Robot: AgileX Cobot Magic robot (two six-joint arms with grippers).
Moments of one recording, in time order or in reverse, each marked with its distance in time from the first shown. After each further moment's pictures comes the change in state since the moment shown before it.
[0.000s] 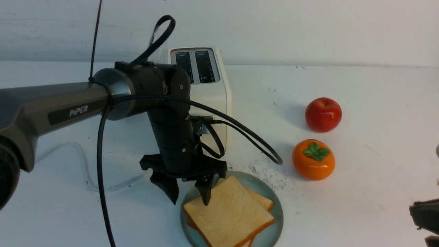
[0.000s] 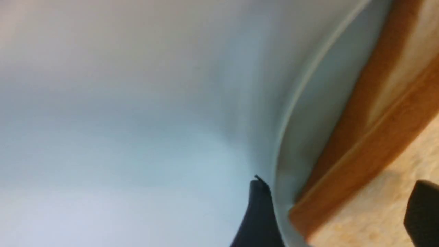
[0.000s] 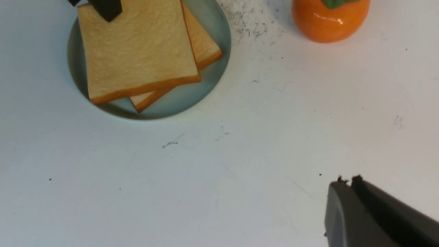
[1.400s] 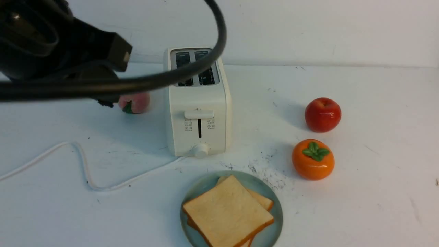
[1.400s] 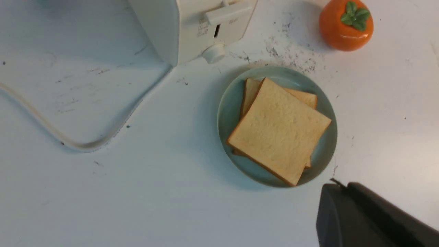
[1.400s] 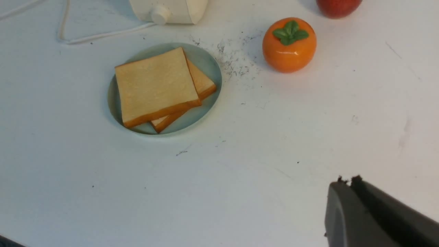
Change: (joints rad) right arm 0.000 -0.529 0.016 0.004 0.232 0.062; left arm 0.002 -0.808 0.051 0.078 0.135 -0.011
